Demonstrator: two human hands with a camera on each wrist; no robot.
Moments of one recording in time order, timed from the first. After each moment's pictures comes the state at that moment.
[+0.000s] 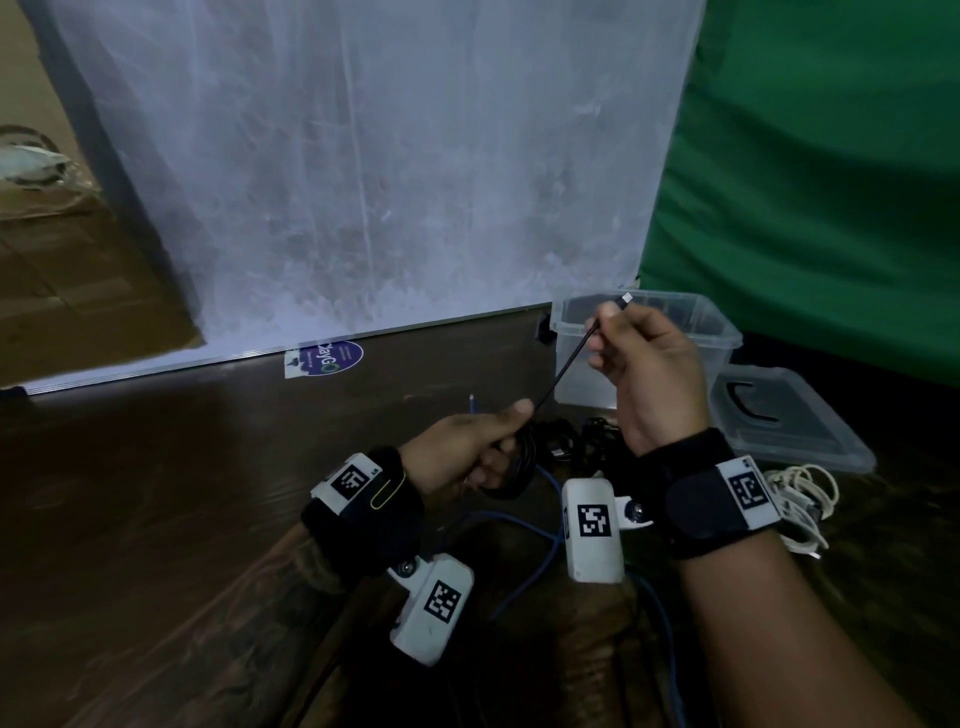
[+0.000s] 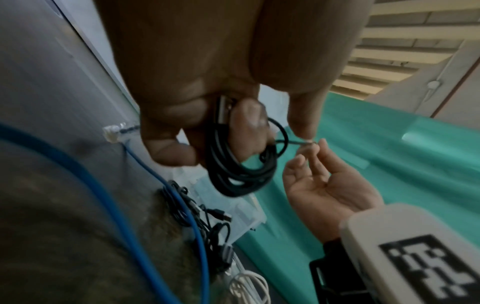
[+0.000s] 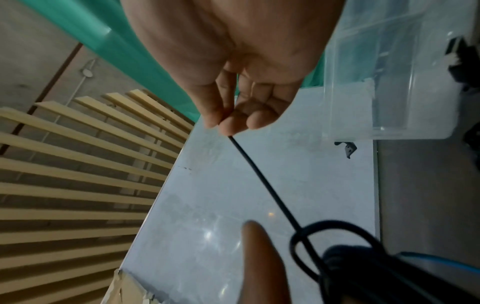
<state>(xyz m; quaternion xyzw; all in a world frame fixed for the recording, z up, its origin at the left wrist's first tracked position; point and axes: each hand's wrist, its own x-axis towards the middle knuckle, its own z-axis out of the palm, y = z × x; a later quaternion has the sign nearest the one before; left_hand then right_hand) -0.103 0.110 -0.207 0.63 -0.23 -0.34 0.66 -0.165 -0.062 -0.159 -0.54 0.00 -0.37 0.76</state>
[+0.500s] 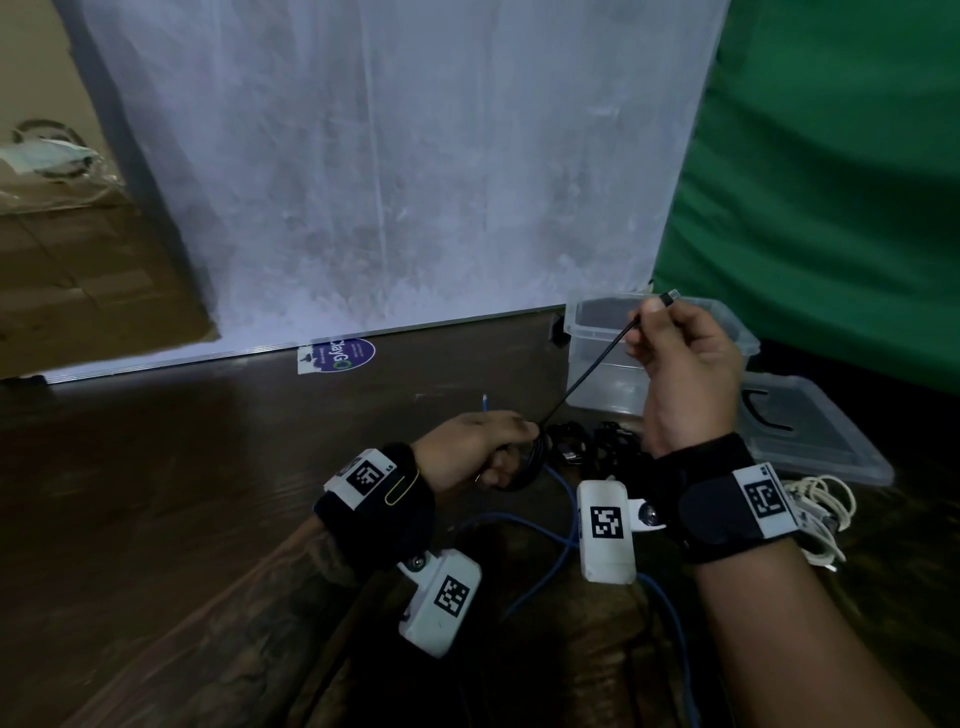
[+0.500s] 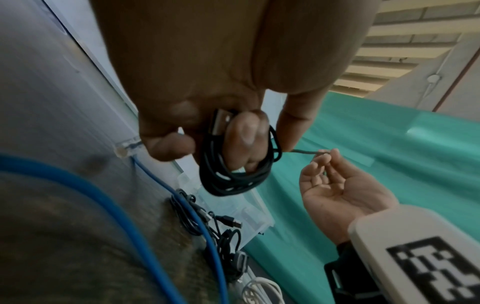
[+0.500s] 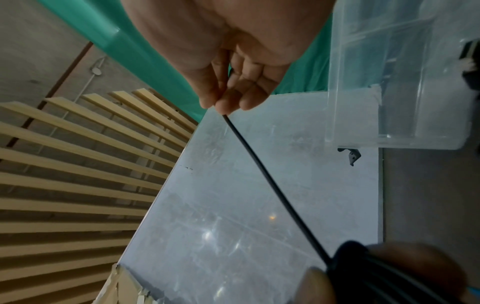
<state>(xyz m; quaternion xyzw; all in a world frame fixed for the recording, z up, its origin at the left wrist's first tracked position) -0.099 0.113 -0.207 0.65 -0.25 -0.32 0.64 -0.159 -0.069 -0.162 -0.50 0.02 -0.48 0.72</state>
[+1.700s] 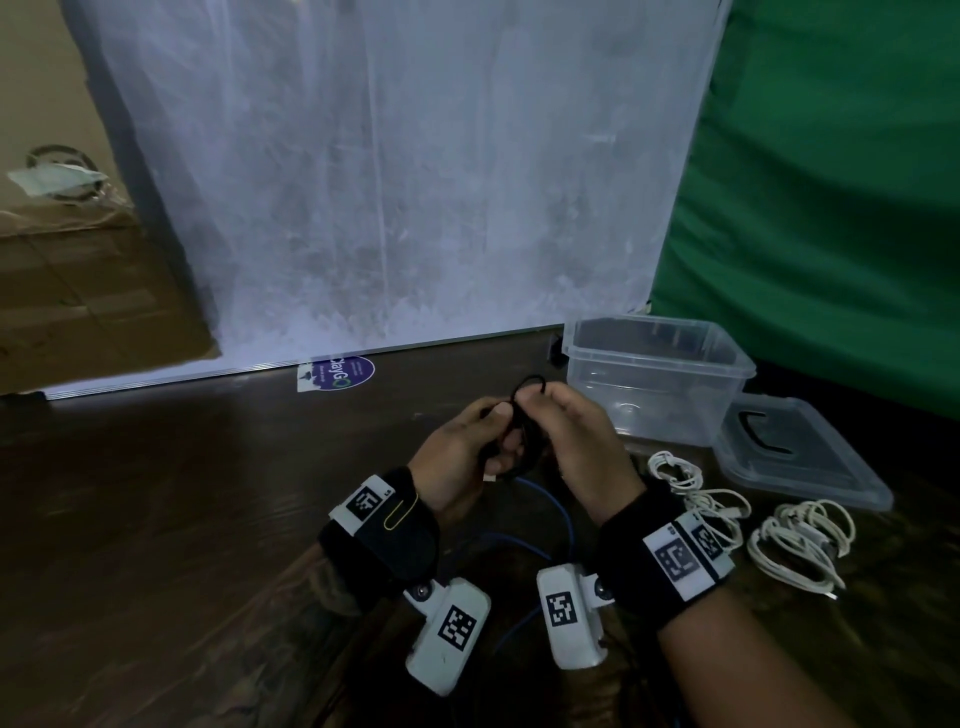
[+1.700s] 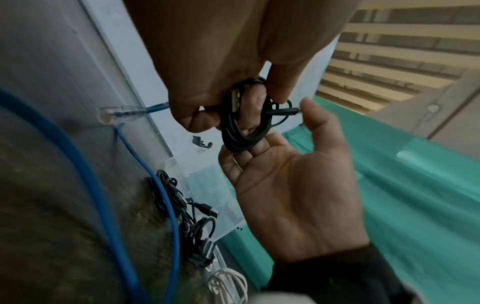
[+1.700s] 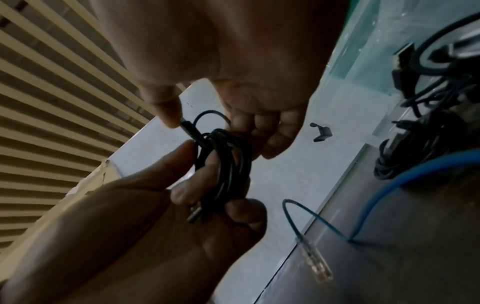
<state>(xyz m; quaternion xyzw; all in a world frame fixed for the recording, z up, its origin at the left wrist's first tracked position) -0.102 0.108 -0.205 0.50 -0.25 -0.23 0.80 -0.155 -0.021 -0.191 -0.69 -0.01 -0.19 0.70</state>
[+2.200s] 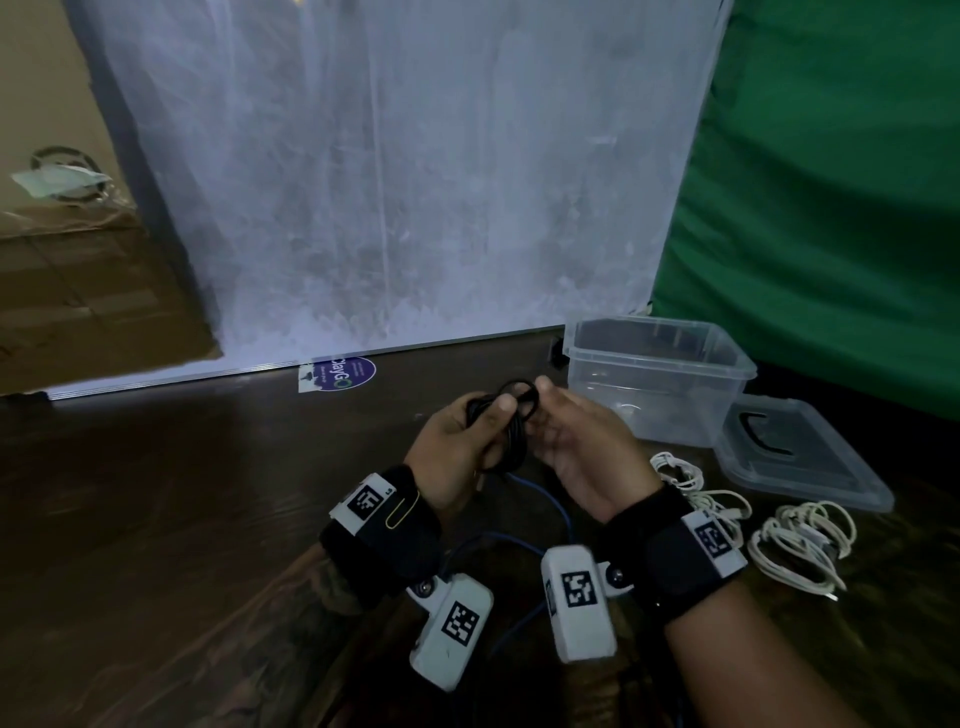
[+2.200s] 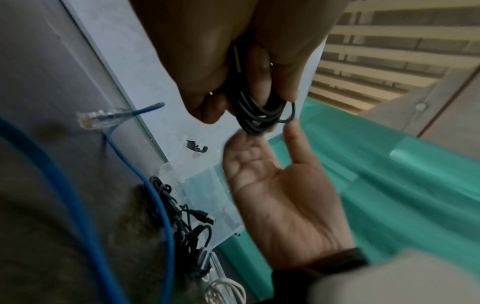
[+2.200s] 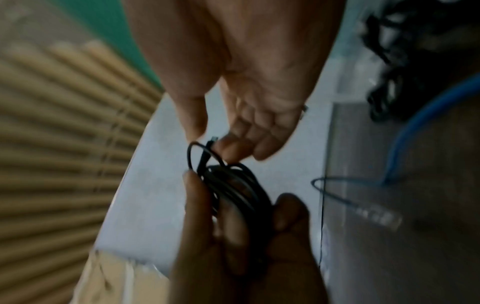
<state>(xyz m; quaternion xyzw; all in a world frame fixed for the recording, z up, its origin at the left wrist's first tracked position) -0.095 0.109 -0.211 0.55 -0.30 -0.12 0.77 -0.149 -0.031 -0.194 -0.54 -0.01 -0.13 0.83</state>
